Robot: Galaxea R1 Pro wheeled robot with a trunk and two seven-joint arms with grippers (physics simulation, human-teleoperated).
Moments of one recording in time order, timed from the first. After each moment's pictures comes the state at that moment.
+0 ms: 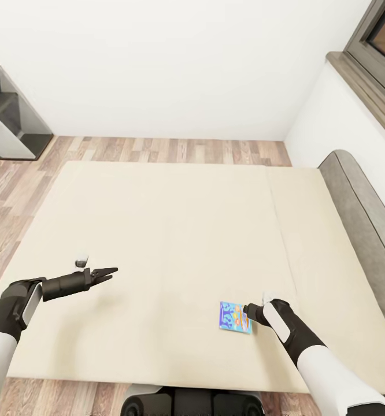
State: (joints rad) left arm -0.77 0.34 0.27 -0.72 0.10 0.79 -1.28; right arm -0.71 -0.04 0.13 -0.60 -0.60 0.57 -0.33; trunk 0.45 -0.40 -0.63
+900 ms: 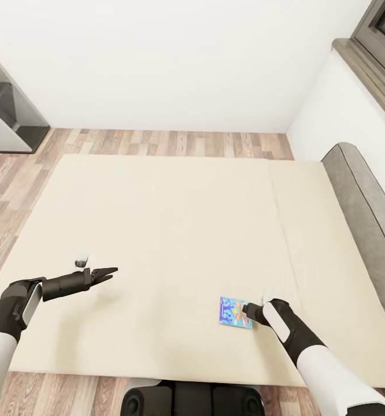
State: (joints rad) left arm -0.77 0.34 0.27 -0.72 0.10 0.79 -1.29; right arm -0.71 -0.04 0.13 -0.61 -0.60 0.57 -0.33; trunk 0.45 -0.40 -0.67
